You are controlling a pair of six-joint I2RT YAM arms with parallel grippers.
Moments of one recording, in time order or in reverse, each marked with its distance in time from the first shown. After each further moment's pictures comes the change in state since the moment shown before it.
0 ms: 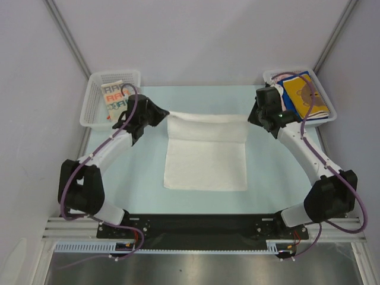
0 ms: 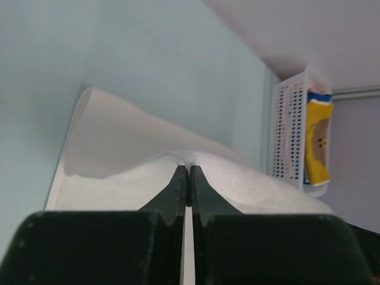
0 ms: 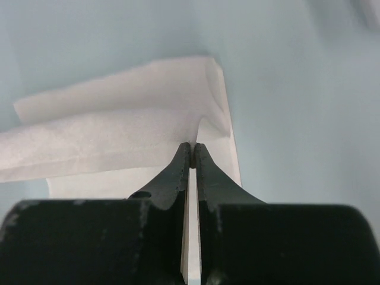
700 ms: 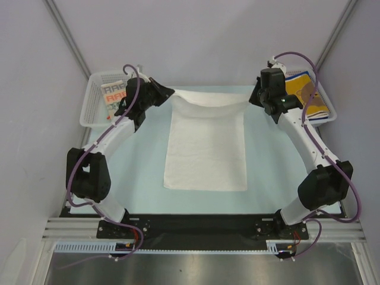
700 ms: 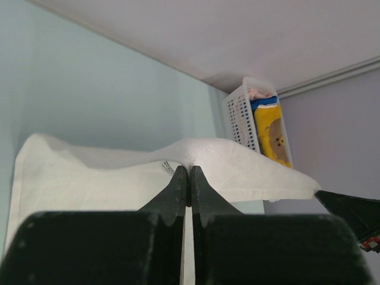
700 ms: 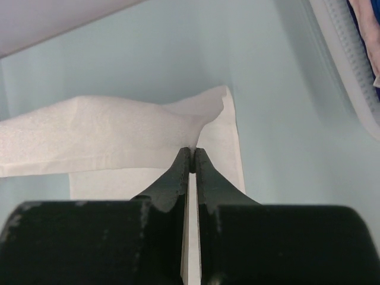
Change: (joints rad) left arm 0.033 0.182 0.289 0.184 0.146 0.092; right arm -0.053 0.148 0.302 0.045 -0.027 -0.093
